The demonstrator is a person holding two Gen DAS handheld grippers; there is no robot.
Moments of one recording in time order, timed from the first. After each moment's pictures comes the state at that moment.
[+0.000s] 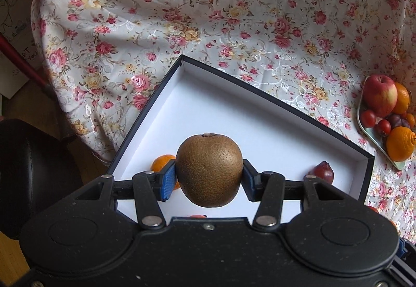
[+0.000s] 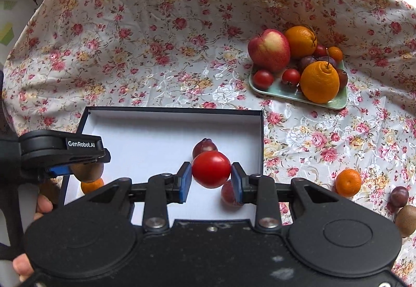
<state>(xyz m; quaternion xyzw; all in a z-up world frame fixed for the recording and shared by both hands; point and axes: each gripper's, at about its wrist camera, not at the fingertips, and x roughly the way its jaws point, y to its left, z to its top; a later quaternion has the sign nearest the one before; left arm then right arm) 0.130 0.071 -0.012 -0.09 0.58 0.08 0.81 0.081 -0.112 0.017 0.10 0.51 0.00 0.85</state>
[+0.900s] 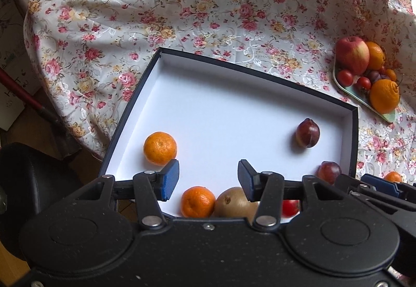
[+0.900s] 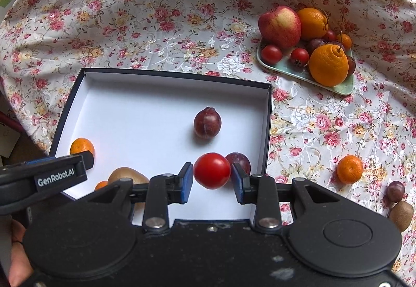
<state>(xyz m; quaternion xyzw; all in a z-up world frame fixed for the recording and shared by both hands) 0.086 0.046 -0.006 -0.03 0.56 0.02 0.83 0.077 -0.099 0.002 0.04 0.56 0.01 0.83</state>
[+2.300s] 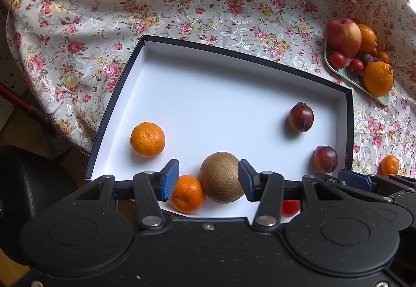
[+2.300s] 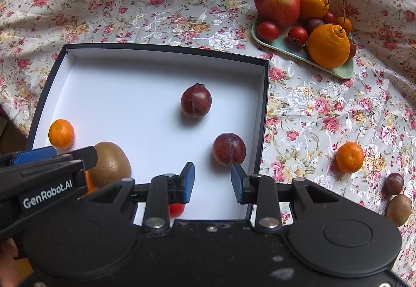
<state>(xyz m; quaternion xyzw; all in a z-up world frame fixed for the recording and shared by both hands) 0.090 0.044 -0.016 -0.02 0.58 0.00 0.81 0.085 -0.096 -0.025 0.02 0.60 0.00 0.80</state>
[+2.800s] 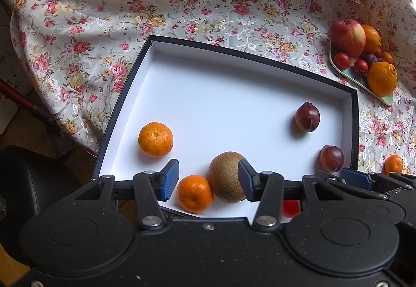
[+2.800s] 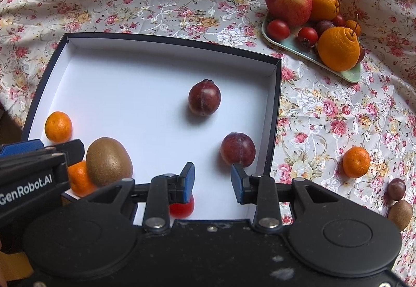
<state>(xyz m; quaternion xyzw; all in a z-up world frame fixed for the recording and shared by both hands) 0.088 0.048 -0.016 -0.01 0.58 0.00 0.82 0.090 -0.086 -0.034 0.00 0.60 0.00 0.80</state>
